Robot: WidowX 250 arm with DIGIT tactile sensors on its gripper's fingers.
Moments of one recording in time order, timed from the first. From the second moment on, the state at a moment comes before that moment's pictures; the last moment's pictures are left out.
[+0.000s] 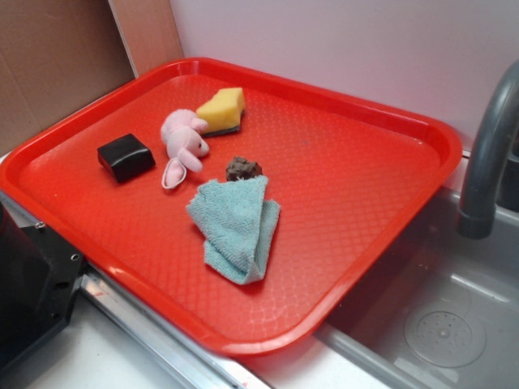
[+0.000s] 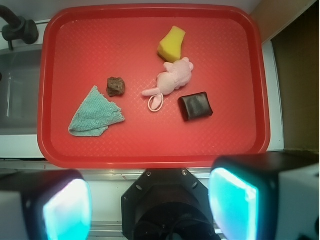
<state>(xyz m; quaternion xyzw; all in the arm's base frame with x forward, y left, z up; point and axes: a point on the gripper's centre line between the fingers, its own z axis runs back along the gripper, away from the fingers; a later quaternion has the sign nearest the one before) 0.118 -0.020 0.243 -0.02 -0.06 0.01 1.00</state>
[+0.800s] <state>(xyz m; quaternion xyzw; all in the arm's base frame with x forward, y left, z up) 0.108 -0.041 0.230 -0.05 -0.08 0.20 0.98</state>
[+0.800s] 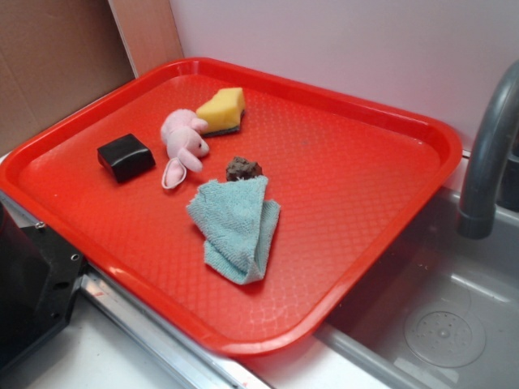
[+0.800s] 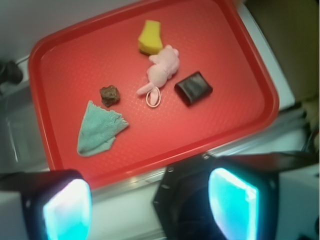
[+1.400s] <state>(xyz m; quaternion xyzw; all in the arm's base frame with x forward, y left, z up) 0.185 -0.088 0.136 -0.01 -0.02 0.49 0.87</state>
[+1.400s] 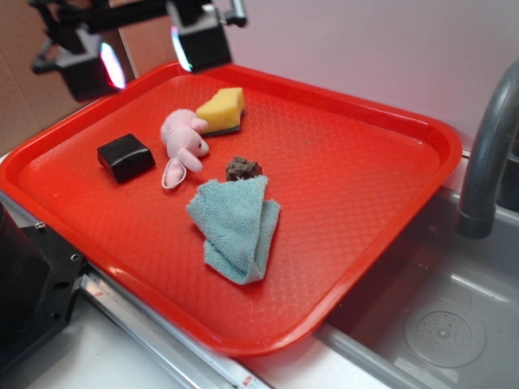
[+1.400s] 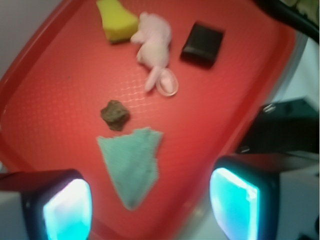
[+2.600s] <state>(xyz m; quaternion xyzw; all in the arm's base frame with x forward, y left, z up) 0.196 -0.123 0.016 0.00 0.05 0.42 0.91</state>
